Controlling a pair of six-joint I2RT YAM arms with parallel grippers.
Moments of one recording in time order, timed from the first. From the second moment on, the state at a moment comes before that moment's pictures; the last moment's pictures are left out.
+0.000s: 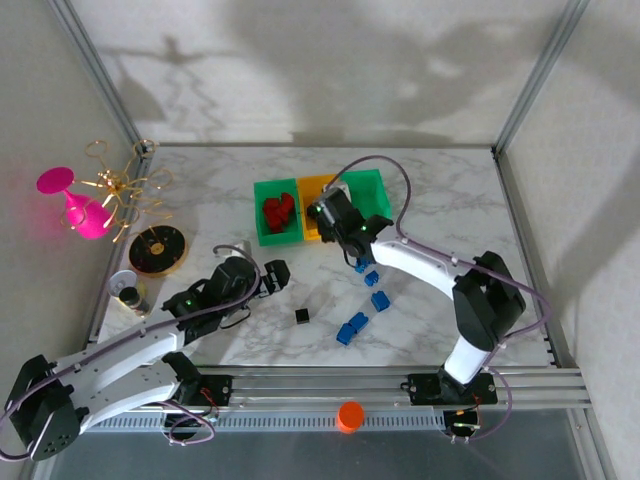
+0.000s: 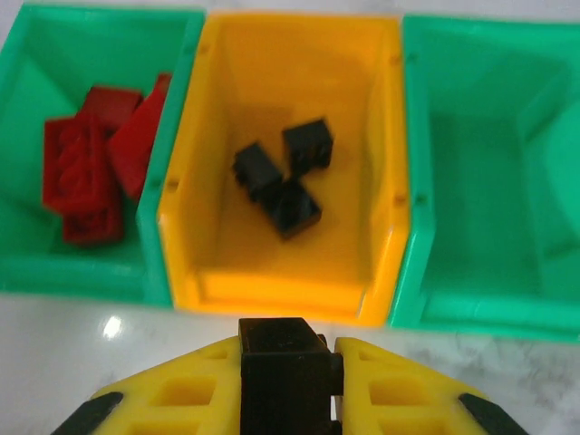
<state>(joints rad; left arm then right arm) -0.73 0.93 0.54 -0.26 -0.24 -0.92 0.79 1.72 1.29 -0.36 0.37 0.38</state>
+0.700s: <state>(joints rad) -0.65 1.11 0.65 -0.18 -0.25 -0.84 0.70 2.14 1.63 -0.31 0.50 0.25</state>
